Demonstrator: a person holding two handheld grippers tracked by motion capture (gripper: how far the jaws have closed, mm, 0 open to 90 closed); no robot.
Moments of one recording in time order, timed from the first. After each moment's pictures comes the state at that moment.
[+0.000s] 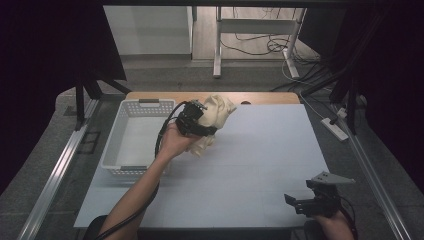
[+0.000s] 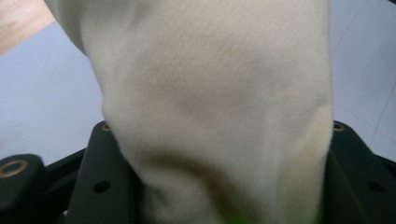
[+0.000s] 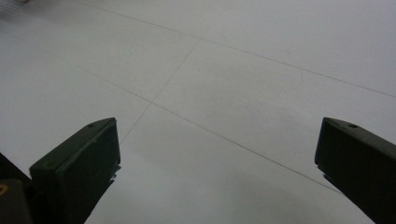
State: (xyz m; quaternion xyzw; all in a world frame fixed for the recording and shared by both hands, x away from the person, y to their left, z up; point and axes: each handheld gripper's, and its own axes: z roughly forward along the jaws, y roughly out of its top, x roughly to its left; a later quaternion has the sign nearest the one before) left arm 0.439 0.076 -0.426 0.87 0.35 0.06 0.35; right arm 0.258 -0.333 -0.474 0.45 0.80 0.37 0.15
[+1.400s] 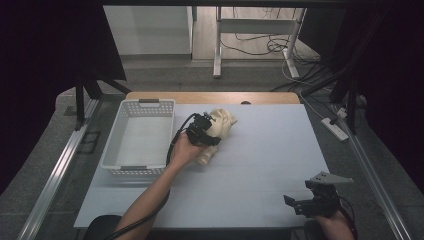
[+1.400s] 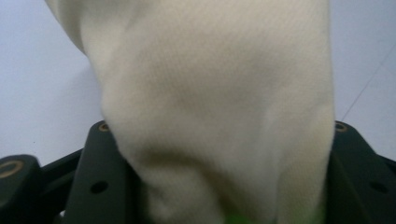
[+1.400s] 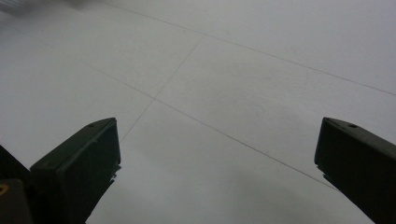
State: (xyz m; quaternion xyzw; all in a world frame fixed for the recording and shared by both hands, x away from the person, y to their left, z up) left arm 0.452 0.048 -0.482 0.87 0.39 0.06 0.30; right arm 0.259 -0.331 -0.474 0.44 0.81 0.37 0.14
